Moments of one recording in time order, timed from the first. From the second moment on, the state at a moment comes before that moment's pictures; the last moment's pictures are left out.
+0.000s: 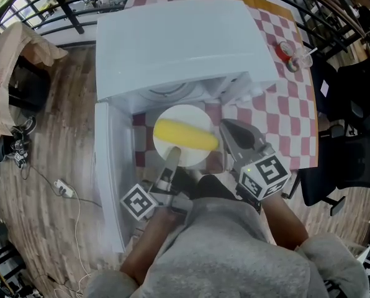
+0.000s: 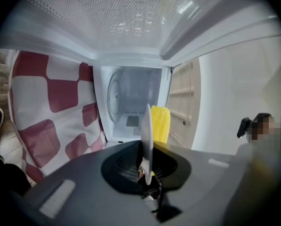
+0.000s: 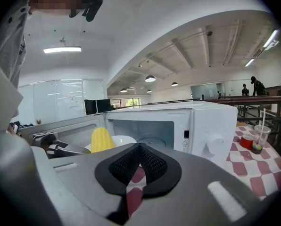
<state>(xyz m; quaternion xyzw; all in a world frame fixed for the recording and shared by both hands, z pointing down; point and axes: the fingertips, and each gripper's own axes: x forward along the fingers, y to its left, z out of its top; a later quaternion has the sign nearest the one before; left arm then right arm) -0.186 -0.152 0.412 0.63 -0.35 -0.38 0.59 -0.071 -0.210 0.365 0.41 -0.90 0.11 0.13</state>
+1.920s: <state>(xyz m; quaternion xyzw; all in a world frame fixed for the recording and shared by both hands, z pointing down) -0.214 -0.280 0.511 0.58 -0.44 -0.36 0.58 -0.075 -0.282 0.417 0.38 -0.90 0.16 0.14</state>
